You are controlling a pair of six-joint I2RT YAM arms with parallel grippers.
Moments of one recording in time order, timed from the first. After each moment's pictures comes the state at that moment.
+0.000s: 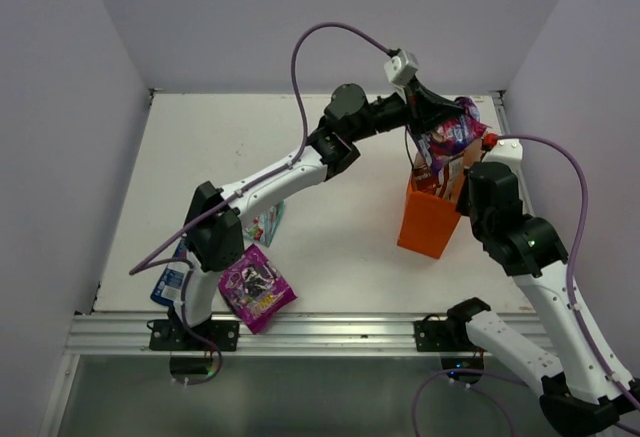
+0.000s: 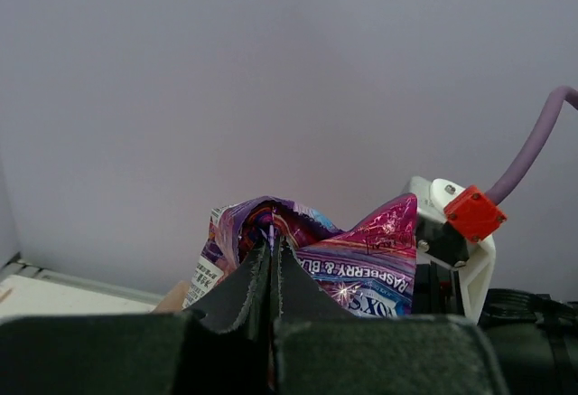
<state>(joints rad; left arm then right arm) -0.90 2.02 1.95 0.45 0.44 -0.36 0.41 0.81 1.10 -0.88 0.58 0.33</state>
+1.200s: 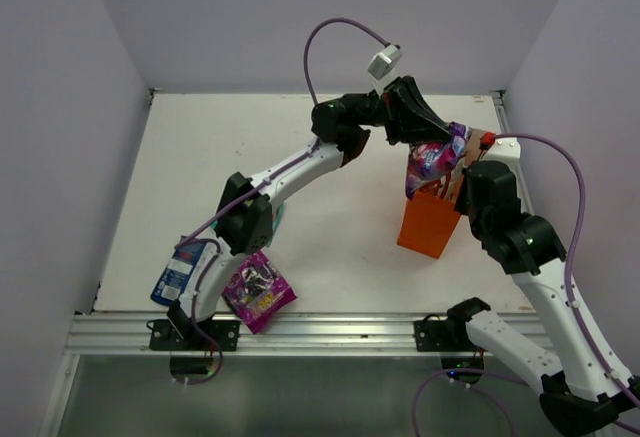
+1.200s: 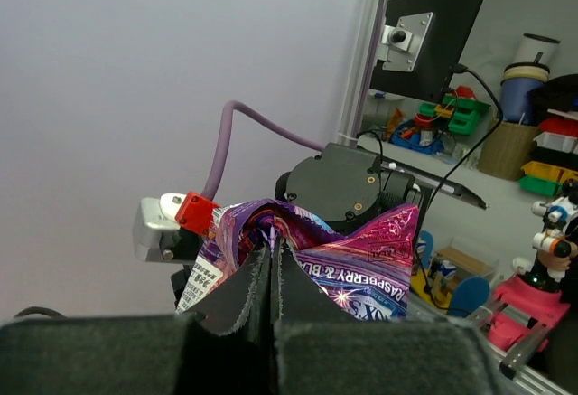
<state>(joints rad) -0.82 2.34 2.27 1.27 0.98 -1.29 0.41 0.82 1.10 -0.87 0.58 0.33</state>
